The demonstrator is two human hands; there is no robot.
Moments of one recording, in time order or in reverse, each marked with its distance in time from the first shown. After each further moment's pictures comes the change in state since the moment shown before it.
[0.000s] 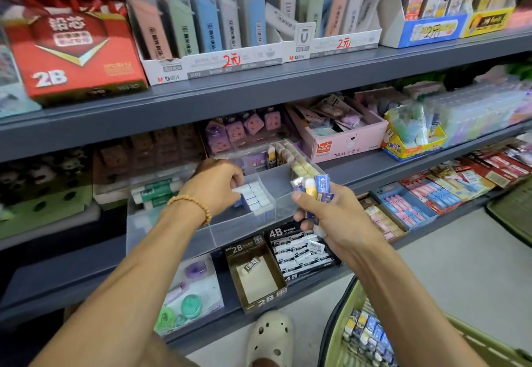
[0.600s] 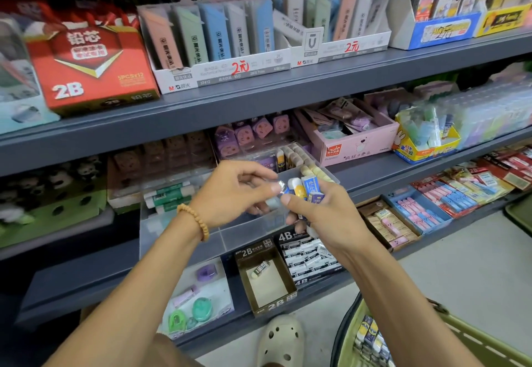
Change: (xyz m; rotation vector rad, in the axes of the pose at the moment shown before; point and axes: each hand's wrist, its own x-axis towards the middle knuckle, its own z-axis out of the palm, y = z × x) left_hand -0.030 0.035 -0.023 -0.881 -0.107 -0.045; right_hand -0.002 -0.013 0.022 -0.003 -0.111 -0.059
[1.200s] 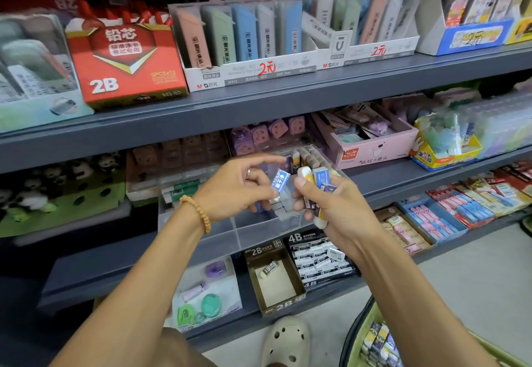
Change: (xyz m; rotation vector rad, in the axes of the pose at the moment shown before) left_hand -0.003 0.000 -0.023 0.006 -0.062 -0.013; right_hand 0.015 -0.008 0.016 0.136 0.007 0.049
